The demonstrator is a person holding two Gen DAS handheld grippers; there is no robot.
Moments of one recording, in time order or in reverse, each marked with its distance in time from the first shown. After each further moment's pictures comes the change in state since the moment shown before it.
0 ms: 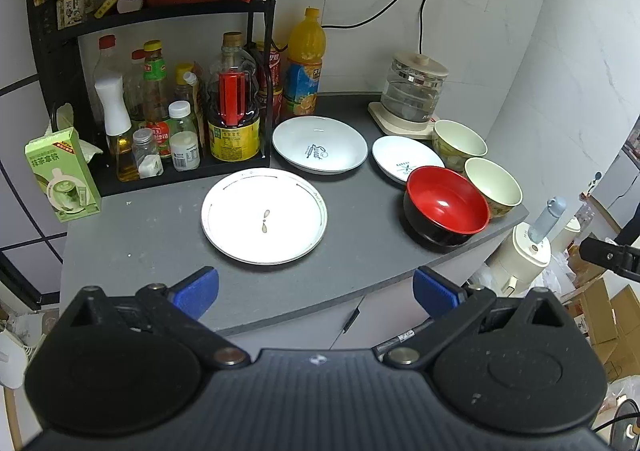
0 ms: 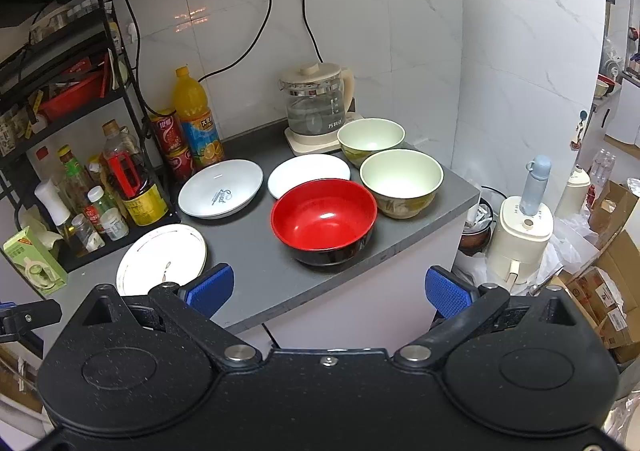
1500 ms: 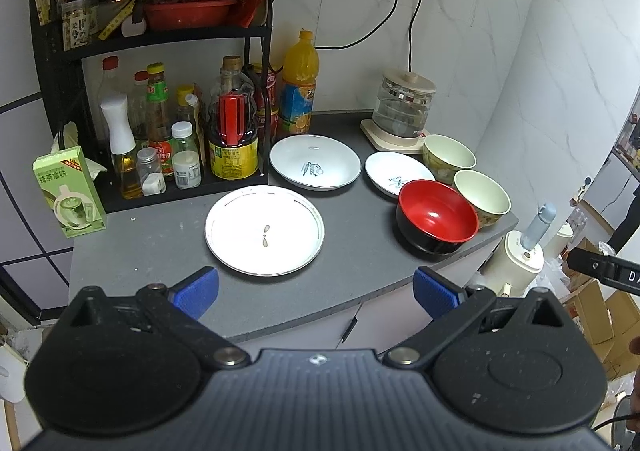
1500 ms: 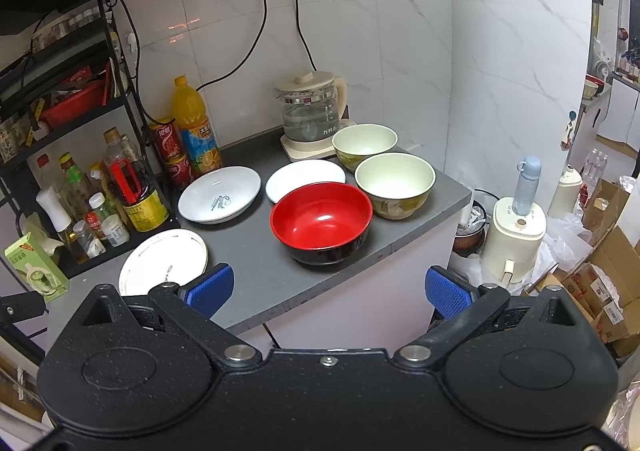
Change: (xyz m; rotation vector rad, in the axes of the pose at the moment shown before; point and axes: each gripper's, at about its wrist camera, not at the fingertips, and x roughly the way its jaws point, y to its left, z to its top) left arm -0.028 0.004 -0.005 0.025 -0.056 -0.019; right arm -0.017 0.003 -0.010 0.016 -0.036 -0.020
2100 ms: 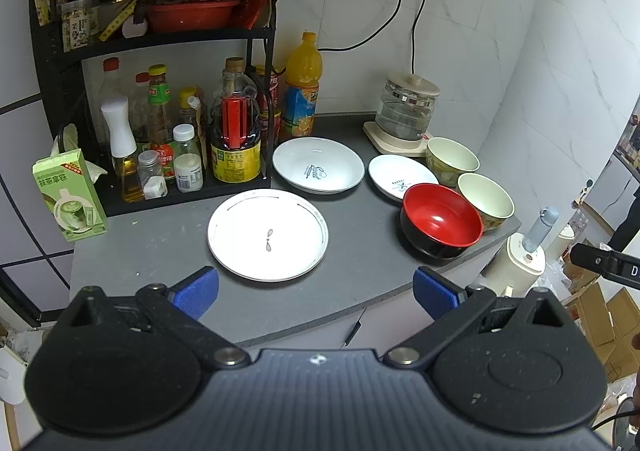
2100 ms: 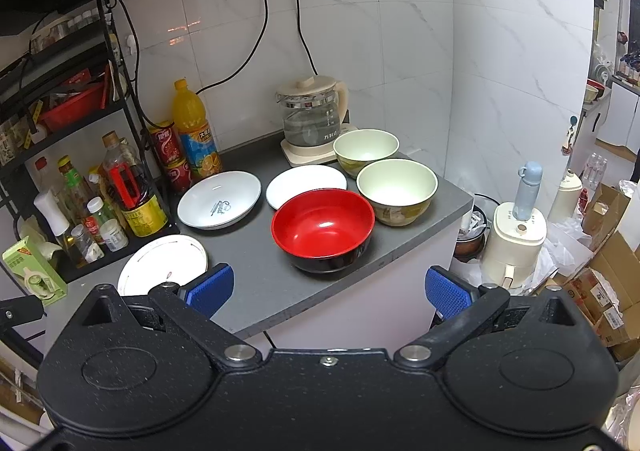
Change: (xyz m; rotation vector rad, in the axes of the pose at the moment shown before) left arm 0.007 0.009 0.007 -0.003 0.001 -0.004; right arm 0.003 0.004 0.004 0.000 -0.009 -0.006
